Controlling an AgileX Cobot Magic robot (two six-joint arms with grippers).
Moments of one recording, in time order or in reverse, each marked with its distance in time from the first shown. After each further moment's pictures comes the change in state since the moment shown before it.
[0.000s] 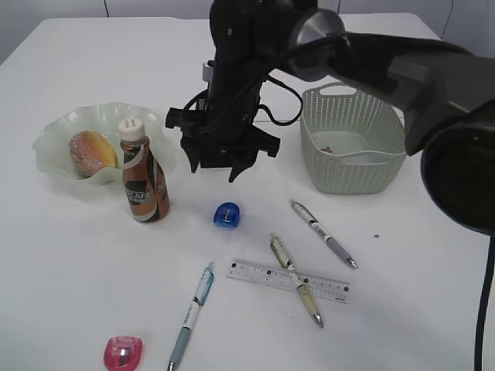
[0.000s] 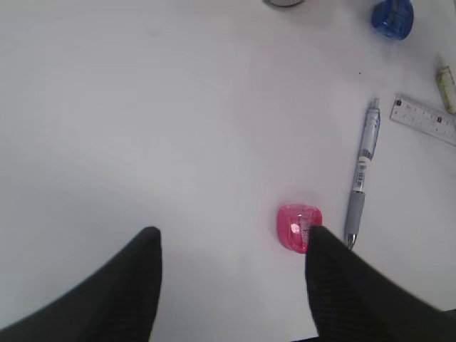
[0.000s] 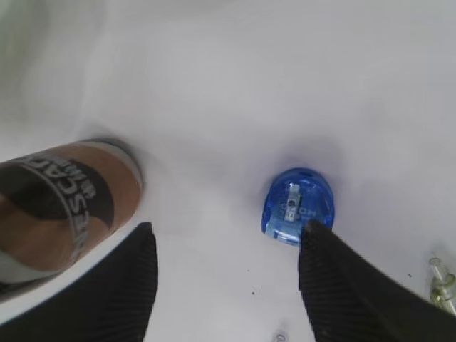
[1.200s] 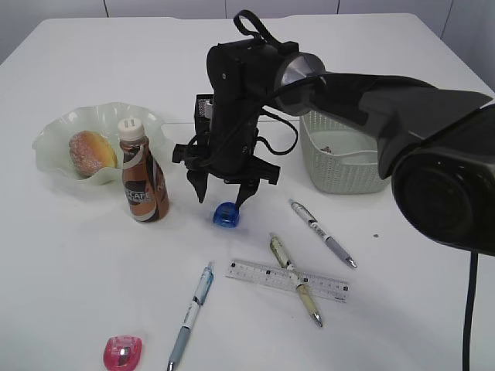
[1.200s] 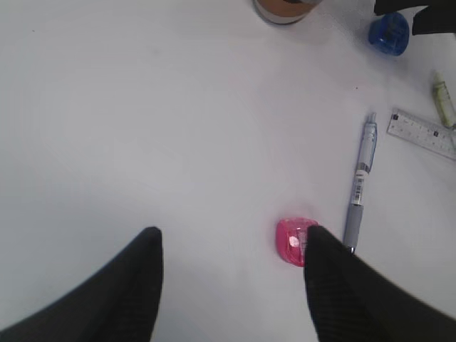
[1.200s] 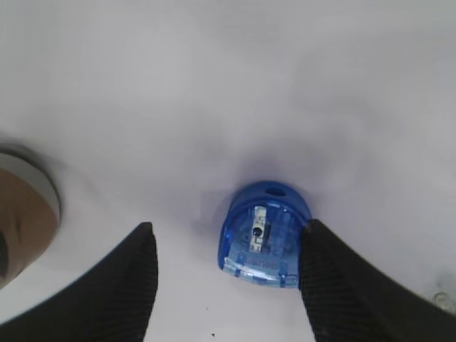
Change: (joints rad) left arm 0.000 0.000 0.000 -0.004 -0.031 0.002; right arm 0.000 0.101 -0.002 -0.011 0.000 -0.003
